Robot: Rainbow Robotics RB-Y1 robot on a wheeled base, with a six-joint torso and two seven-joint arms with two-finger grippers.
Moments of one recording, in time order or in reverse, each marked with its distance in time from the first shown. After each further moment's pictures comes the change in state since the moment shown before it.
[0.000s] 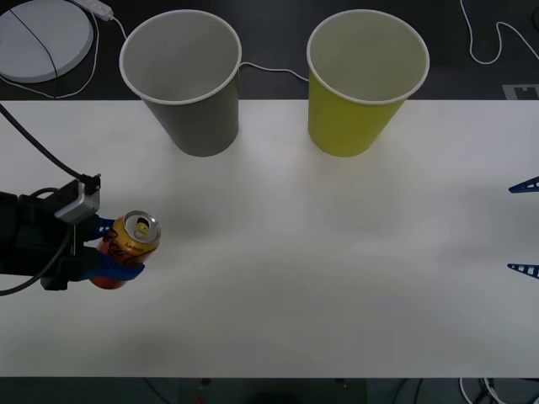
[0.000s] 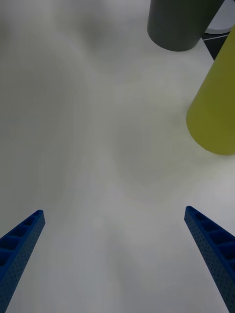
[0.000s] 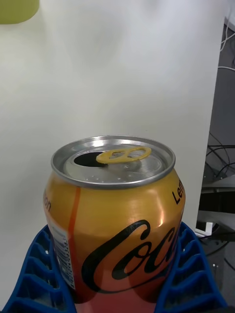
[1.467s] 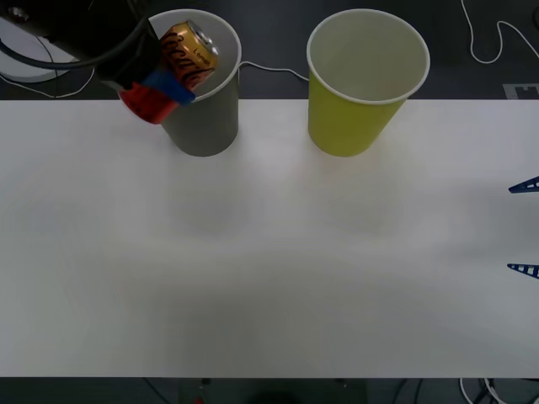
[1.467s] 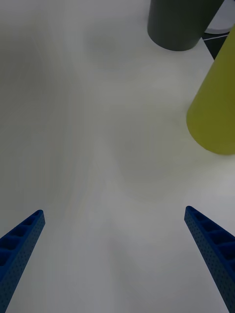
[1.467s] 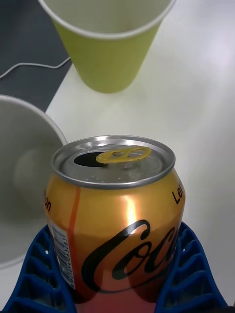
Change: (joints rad) right arm 0.000 0.000 0.000 0.000 0.000 0.000 0.000; left arm -1.089 0.099 -0.518 0.185 -0.154 -0.141 0.708
